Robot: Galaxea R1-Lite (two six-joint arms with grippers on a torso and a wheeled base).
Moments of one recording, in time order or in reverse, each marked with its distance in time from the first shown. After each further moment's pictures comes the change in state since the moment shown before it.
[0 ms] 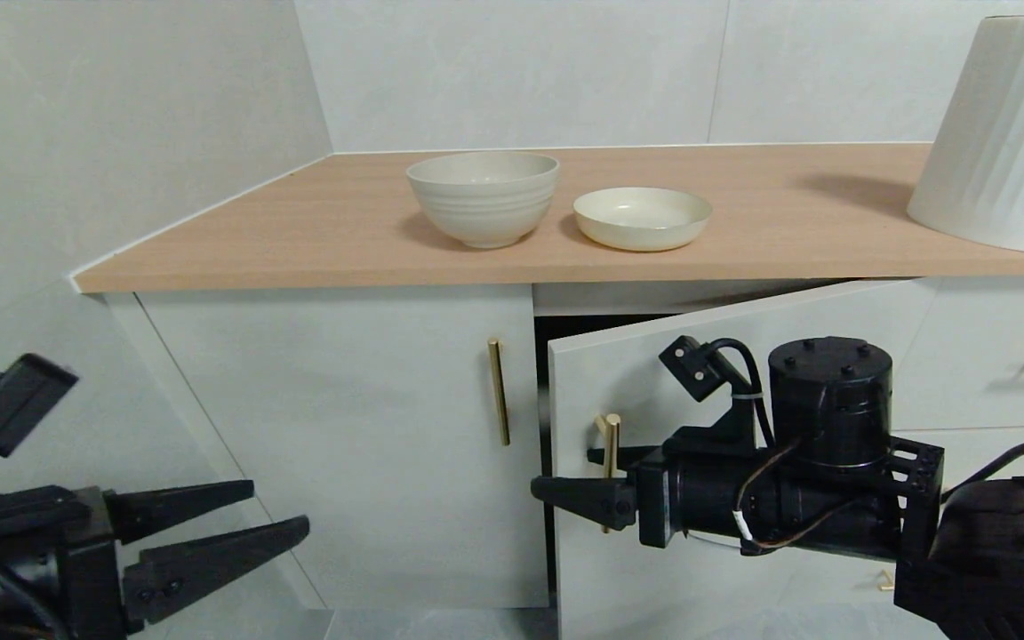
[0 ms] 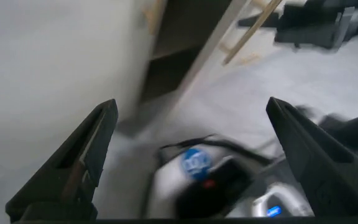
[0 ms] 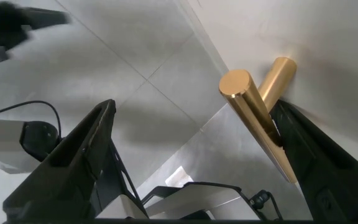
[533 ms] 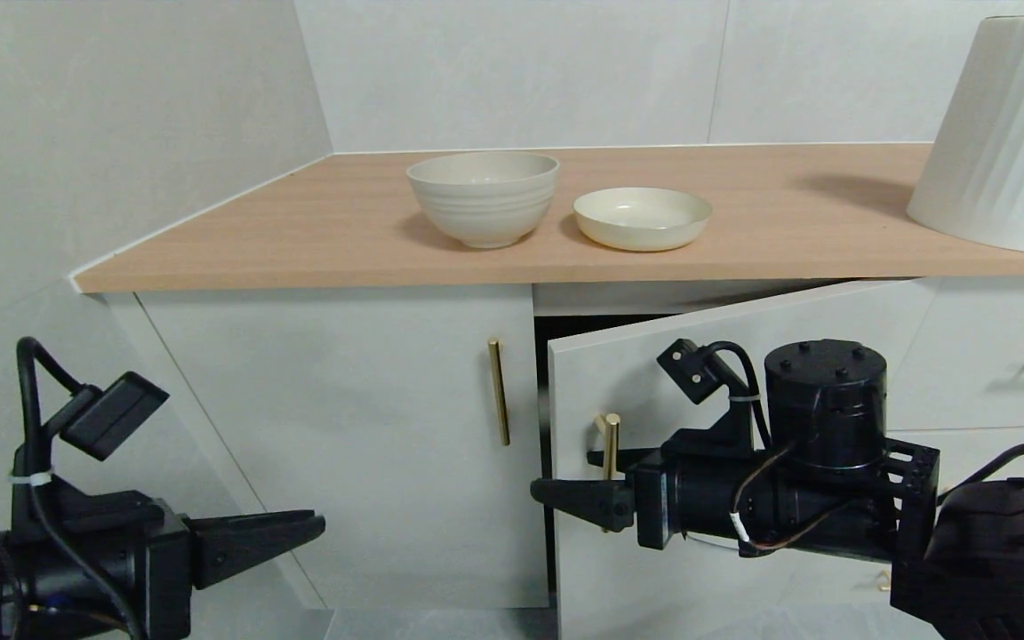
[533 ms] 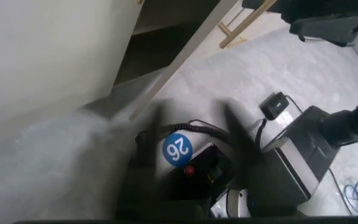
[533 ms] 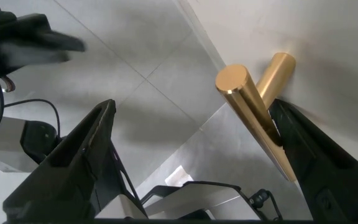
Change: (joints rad) left arm -0.038 0.104 0.017 -0.030 0.008 -0.021; right arm 0.000 0.009 0.000 0.001 -0.001 0.002
